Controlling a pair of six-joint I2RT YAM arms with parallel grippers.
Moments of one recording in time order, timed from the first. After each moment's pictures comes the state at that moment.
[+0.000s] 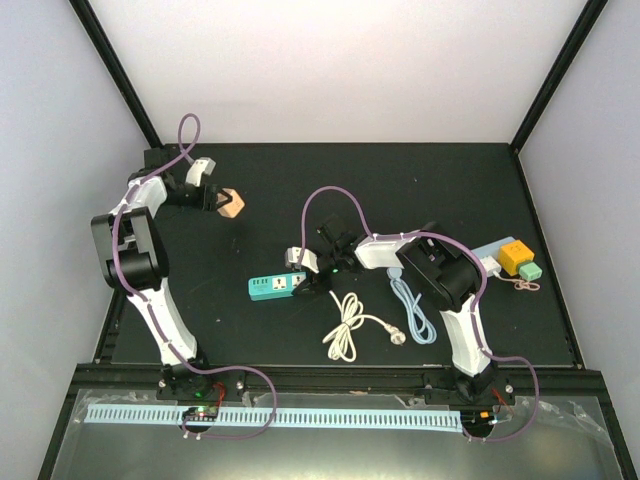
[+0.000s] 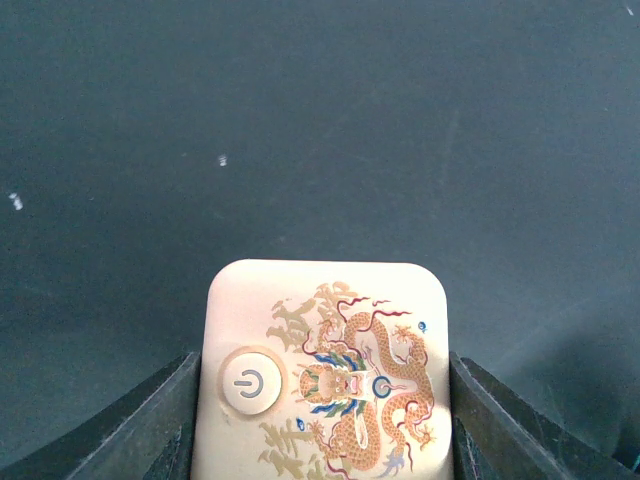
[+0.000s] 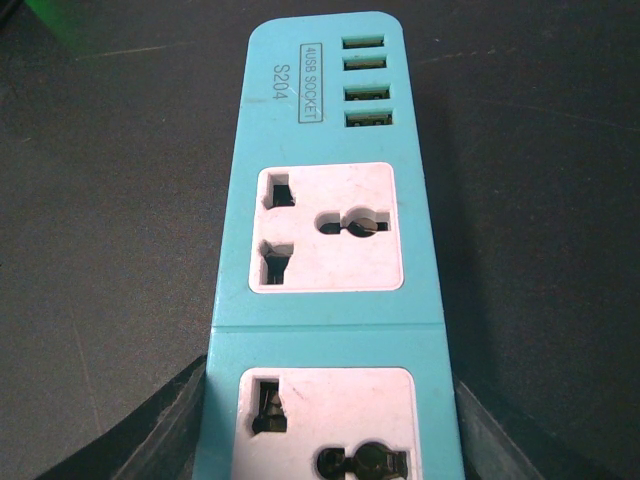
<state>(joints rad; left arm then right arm) 0.26 1.99 1.52 -0.67 0.74 0.40 0.76 2.12 1.21 -0.08 -0.76 -0.66</state>
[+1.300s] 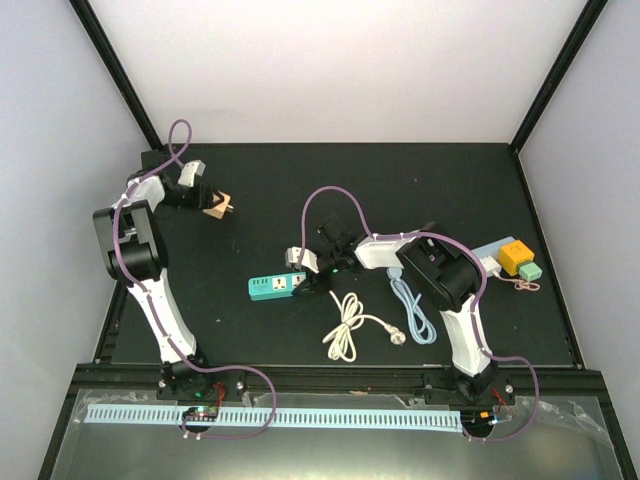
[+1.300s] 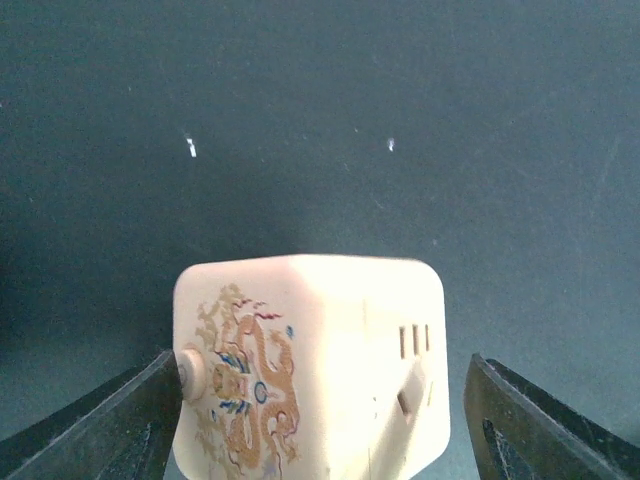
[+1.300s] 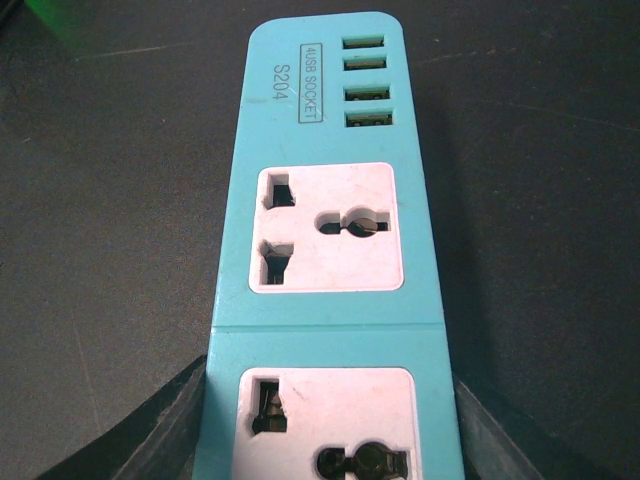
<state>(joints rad) 0.30 2.13 1.60 -0.63 0.61 0.24 0.76 2.12 1.21 -0.08 -0.76 -0.66</state>
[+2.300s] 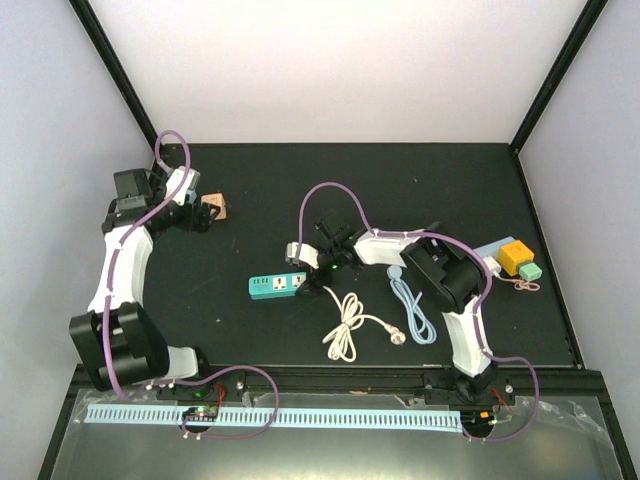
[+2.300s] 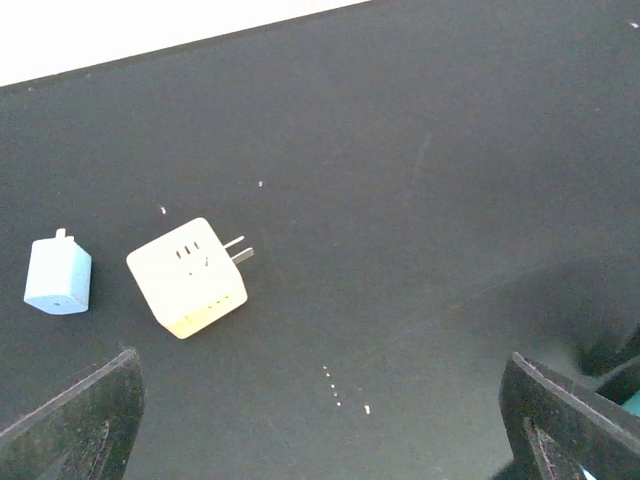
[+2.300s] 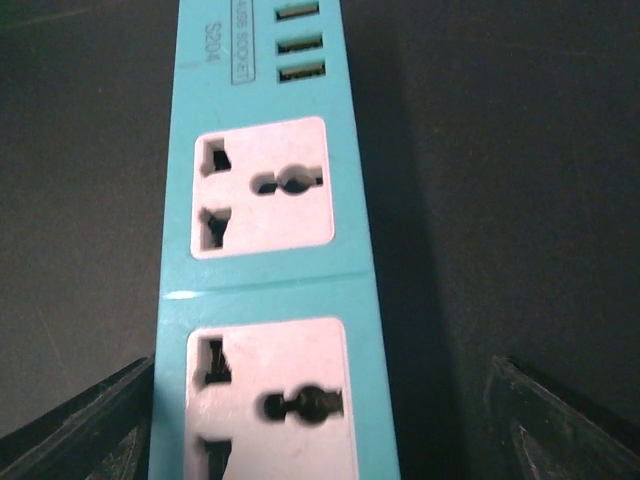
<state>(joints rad) 0.29 1.36 1.10 -0.55 0.58 0.43 0.76 2.09 1.26 -0.20 -0.66 -0.62</state>
